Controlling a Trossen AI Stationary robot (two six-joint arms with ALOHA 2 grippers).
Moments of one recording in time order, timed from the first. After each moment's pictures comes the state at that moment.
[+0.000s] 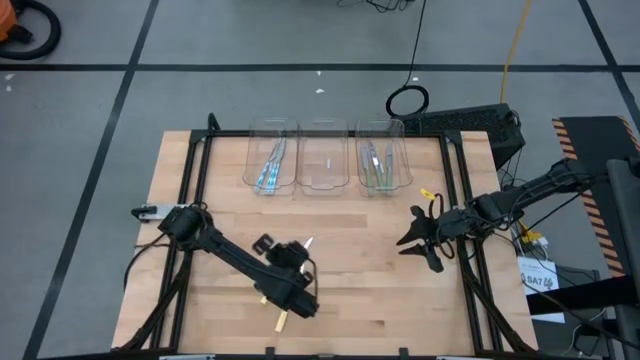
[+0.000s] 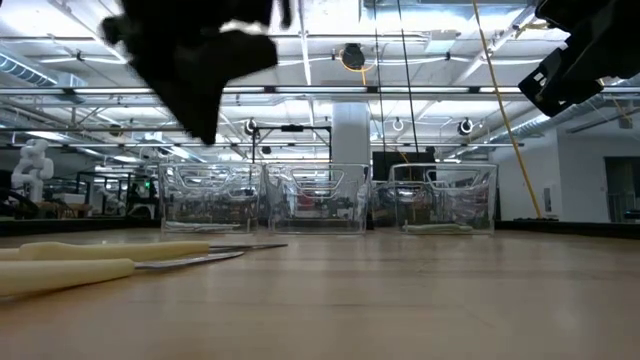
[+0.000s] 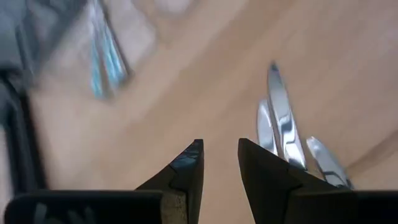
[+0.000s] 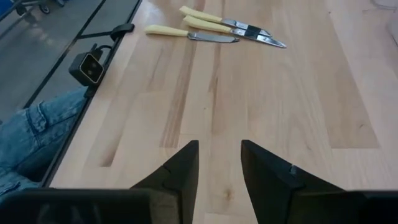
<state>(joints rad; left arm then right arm) -0.52 2.15 1.78 -1.54 -0.62 -1.41 0.39 0.68 0.42 -0.35 0.06 0.35</state>
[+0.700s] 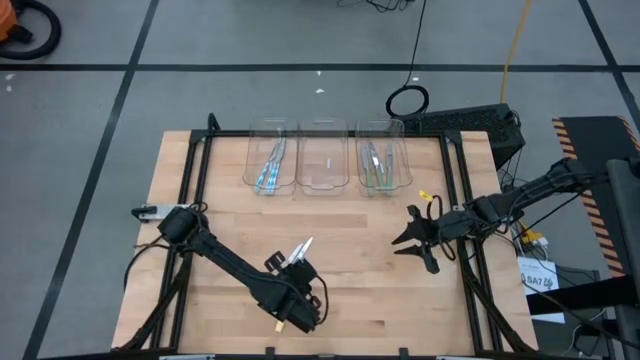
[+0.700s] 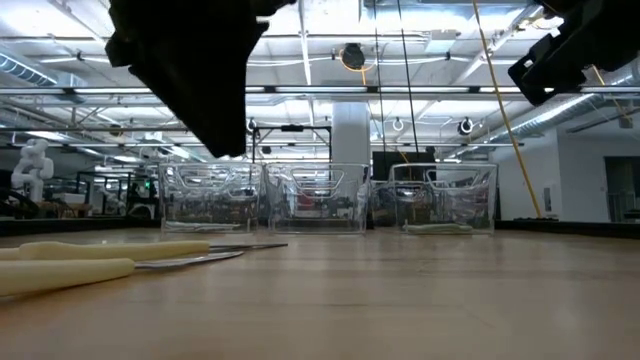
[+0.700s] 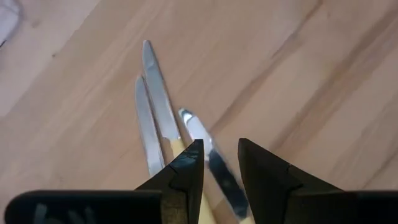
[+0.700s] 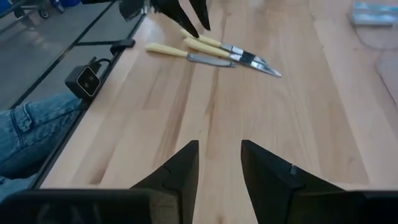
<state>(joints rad) -0.57 2.13 1.74 -1.16 -0.49 -1.25 0.39 0.72 0.42 -0.24 0.11 0.27</state>
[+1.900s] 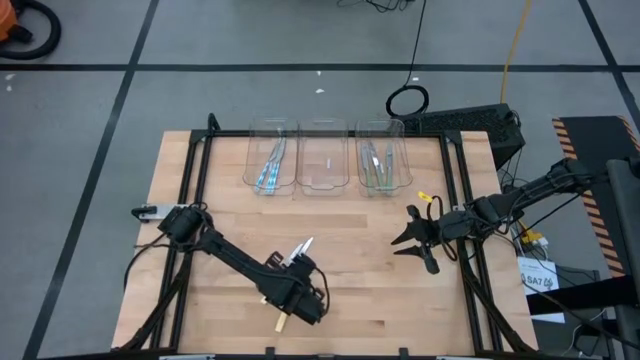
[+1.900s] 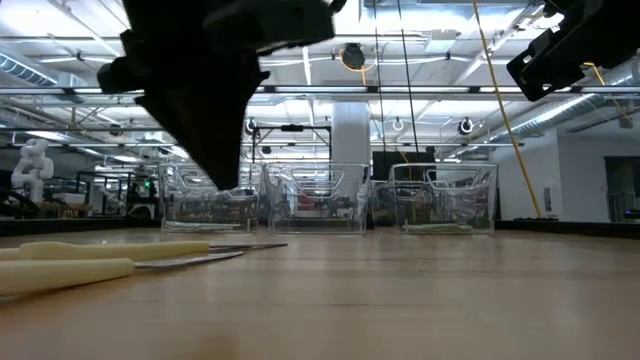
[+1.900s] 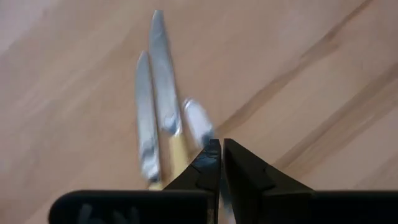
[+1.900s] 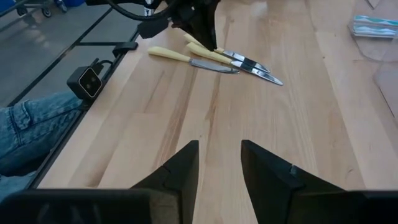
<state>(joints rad) -0.53 2.15 1.71 -1.14 -0.42 -1.39 0.39 0.71 0.42 -0.22 0.10 0.24</state>
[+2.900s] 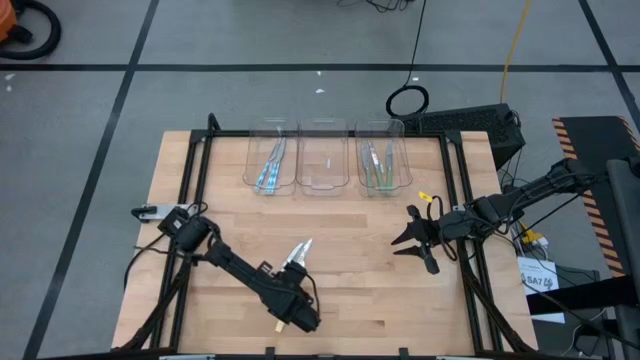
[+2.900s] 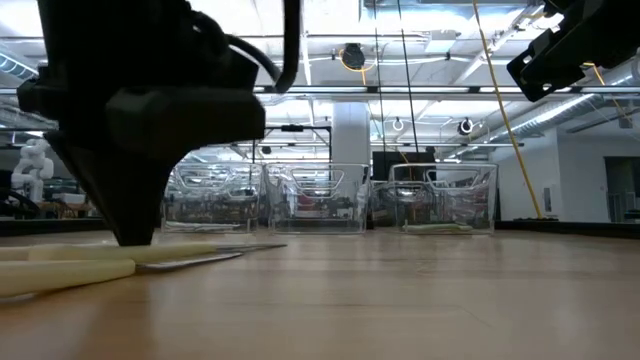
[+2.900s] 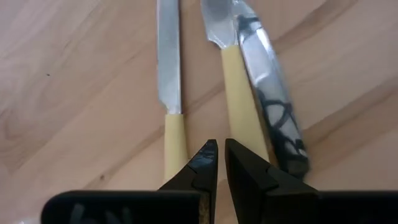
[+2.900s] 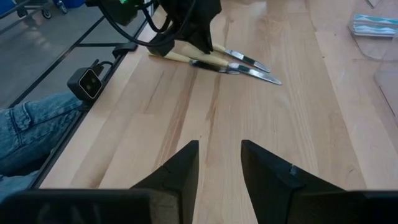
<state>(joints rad) -0.56 2.25 1.72 -1.27 -0.27 -1.52 0.39 0.71 0.42 -0.22 0.10 0.25</state>
